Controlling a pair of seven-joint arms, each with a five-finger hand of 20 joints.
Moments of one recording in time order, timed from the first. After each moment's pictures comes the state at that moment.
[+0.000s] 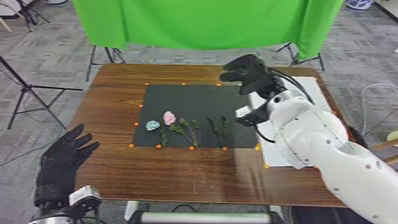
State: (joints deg) left arm 144.6 -60.3 -95.8 -133.0 49.4 28.9 22.0; right arm -68.5 -46.1 52.5 -118.6 -94.3 10.8 32.6
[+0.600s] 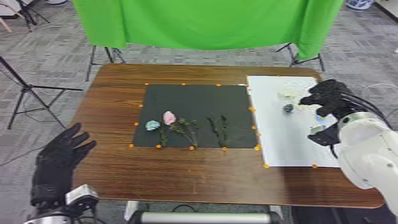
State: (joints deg) left arm 145.2 -60.1 -97.2 -133.6 49.4 29.2 21.6; right arm -95.5 -29.3 77.0 -118.6 -101.7 9.7 41.9
